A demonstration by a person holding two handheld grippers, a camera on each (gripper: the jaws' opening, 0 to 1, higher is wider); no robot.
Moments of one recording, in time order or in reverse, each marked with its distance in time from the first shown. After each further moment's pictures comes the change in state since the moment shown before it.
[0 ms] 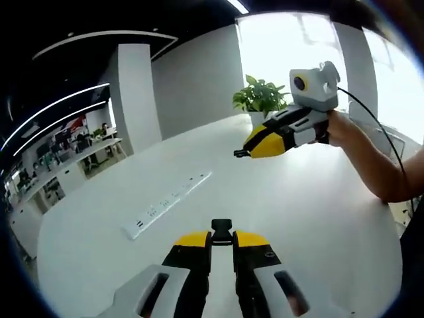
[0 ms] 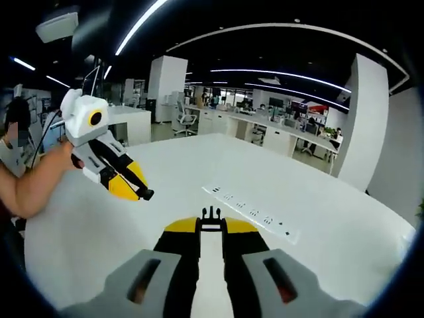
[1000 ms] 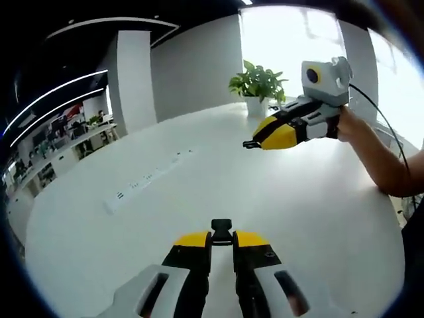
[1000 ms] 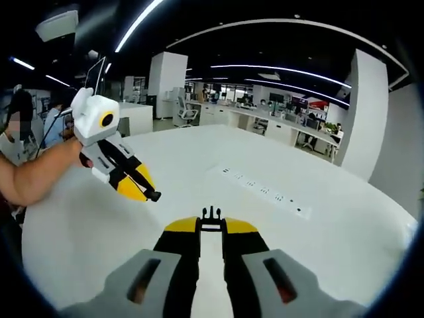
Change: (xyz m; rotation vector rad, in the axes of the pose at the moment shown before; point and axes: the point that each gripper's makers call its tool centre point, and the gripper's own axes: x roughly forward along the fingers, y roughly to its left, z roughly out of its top) left arm 0.005 -0.027 -0.051 -0.036 0.070 -0.048; right arm -0.014 0.036 -0.043 0.006 0.020 0.010
